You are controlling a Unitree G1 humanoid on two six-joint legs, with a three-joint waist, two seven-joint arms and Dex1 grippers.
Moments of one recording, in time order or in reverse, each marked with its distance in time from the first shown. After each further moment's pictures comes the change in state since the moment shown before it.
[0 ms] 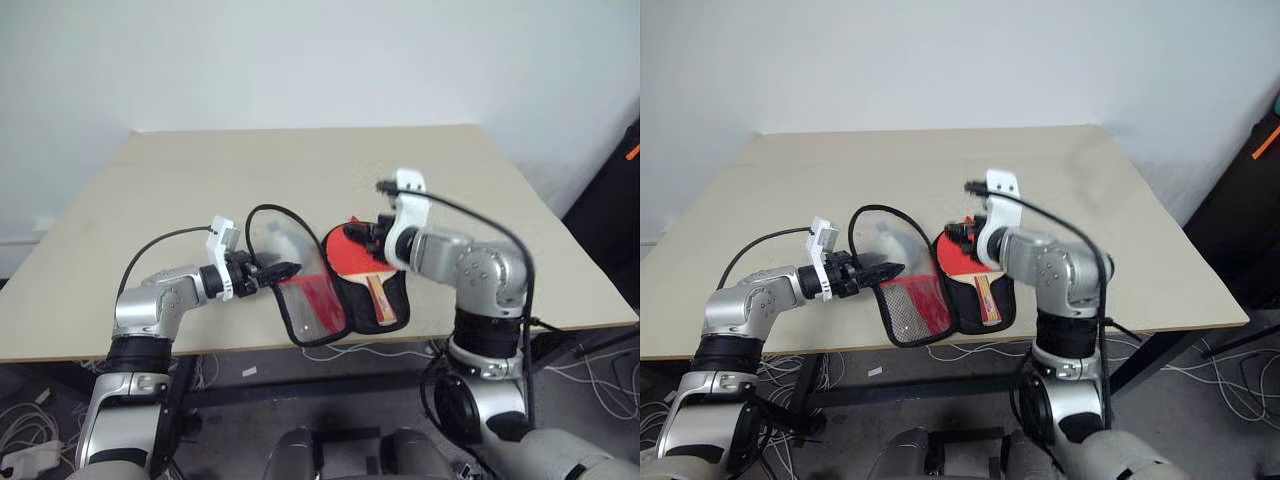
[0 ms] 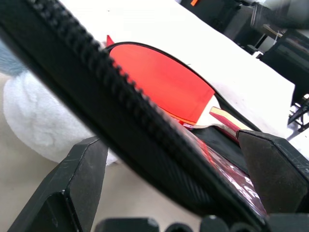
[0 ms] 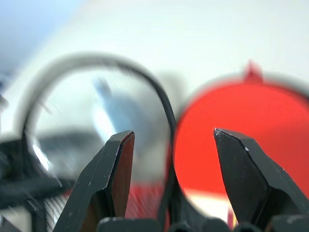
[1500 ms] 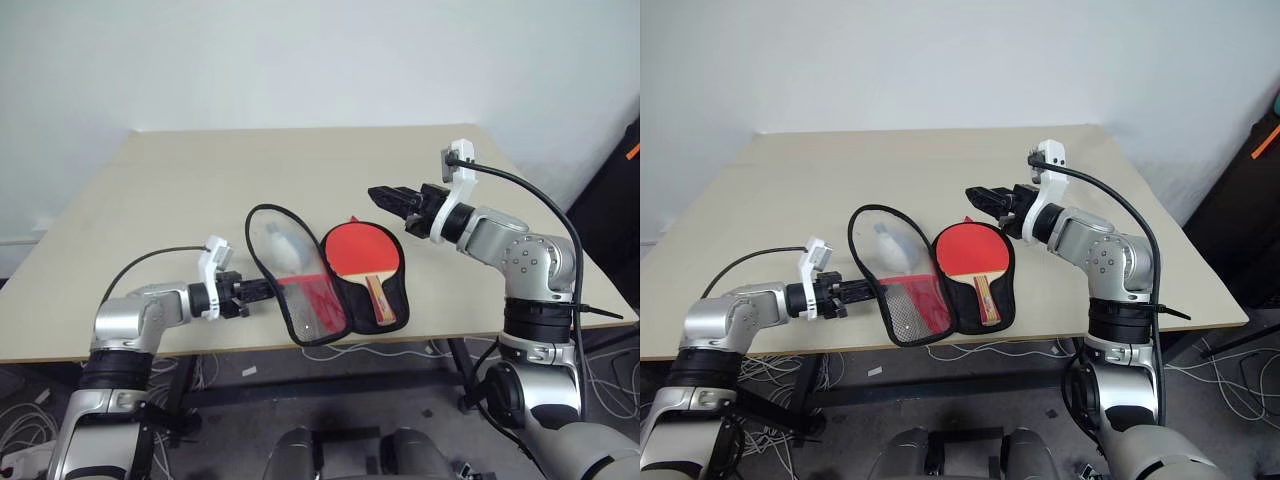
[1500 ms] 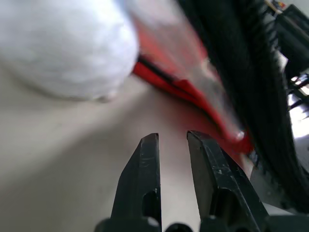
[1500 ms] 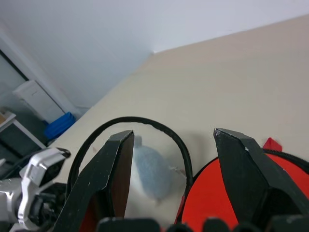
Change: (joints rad) left arm 0.056 0.054 -0.053 -0.052 -0.033 0.115 -0.026; right arm 0.068 -0.245 -0.003 0.175 0.235 -0.320 0.348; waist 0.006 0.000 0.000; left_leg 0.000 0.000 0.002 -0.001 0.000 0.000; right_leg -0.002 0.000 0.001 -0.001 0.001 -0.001
